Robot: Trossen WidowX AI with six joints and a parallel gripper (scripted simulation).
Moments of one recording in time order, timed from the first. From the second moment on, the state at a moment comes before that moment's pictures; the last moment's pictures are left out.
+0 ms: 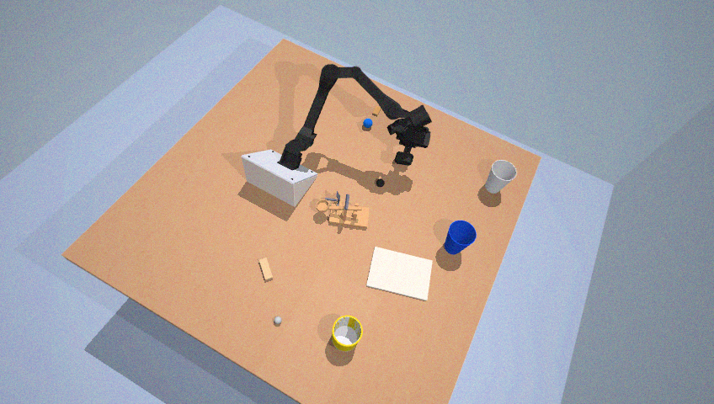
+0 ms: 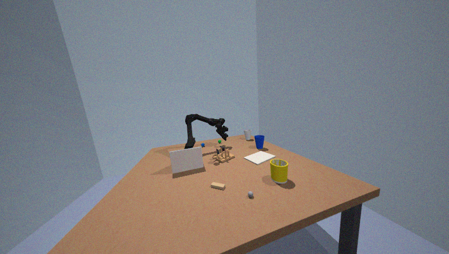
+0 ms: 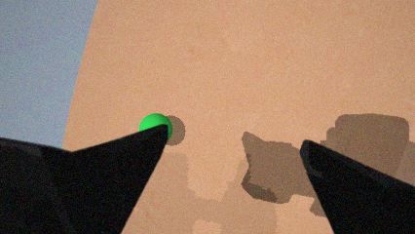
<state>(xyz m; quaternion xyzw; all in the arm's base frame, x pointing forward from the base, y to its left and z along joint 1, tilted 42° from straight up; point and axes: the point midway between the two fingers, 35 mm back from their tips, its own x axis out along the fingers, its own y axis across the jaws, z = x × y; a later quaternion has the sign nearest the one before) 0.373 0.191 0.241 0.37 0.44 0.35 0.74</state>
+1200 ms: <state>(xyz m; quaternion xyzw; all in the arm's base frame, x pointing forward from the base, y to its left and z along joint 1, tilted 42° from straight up) 0.319 -0.081 0.066 0.13 0.59 0.34 0.72</state>
